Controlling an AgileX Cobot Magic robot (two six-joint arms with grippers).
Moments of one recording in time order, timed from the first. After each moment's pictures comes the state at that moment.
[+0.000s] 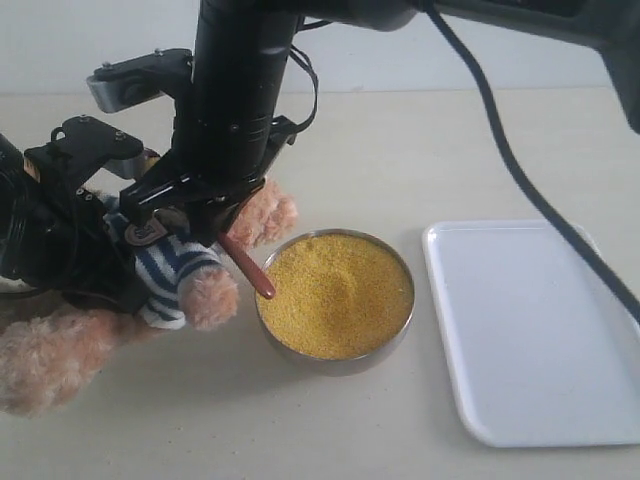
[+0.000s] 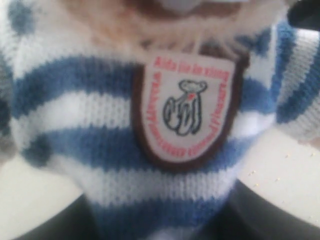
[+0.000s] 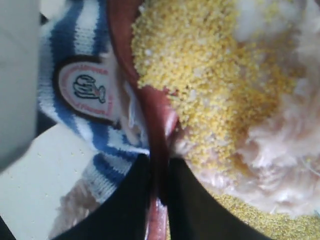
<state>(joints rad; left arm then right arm) -0.34 1.51 -0.83 -0.18 0.74 0.35 0.82 2.13 -1.92 0.25 1.22 -0.21</state>
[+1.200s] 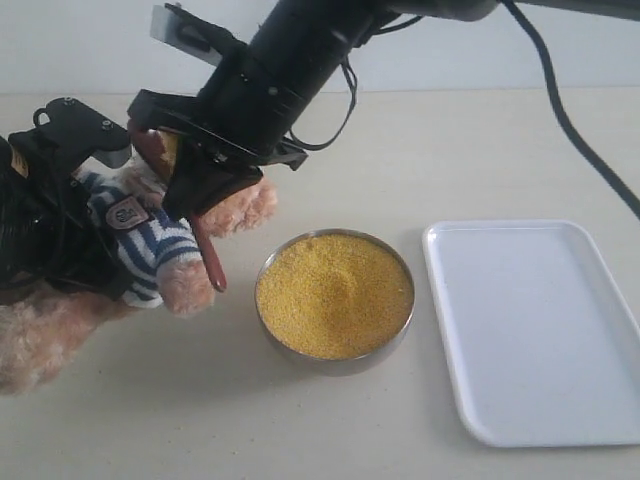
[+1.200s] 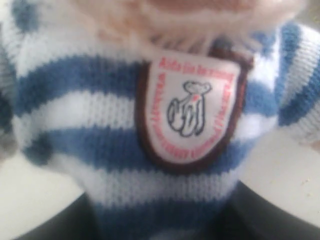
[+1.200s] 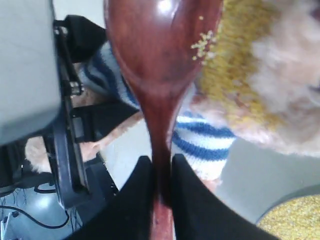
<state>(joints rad) -0.34 1.49 -0.83 0.01 0.70 0.23 0.63 2.11 -1.80 0.82 1.22 -0.34</state>
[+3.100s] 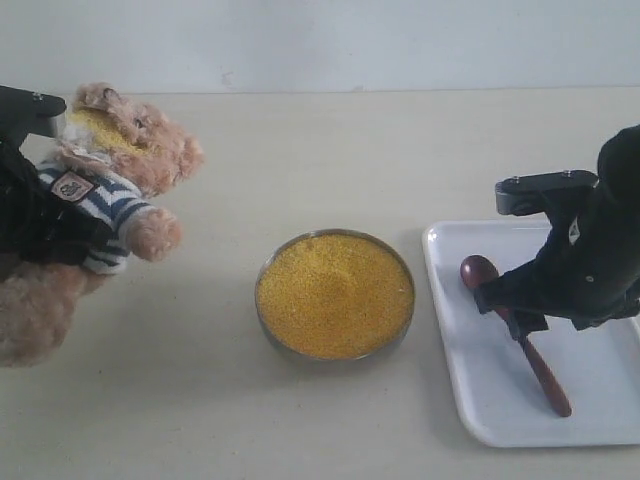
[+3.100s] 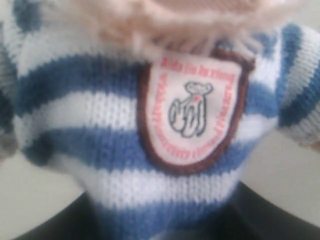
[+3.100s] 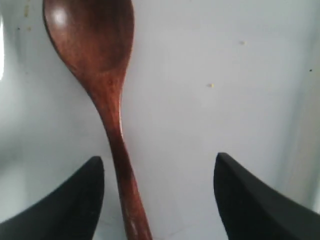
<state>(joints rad) -0.22 1.48 -0.83 0.09 0.67 -0.08 0.34 1.64 -0.74 -0.11 0.58 0.27</state>
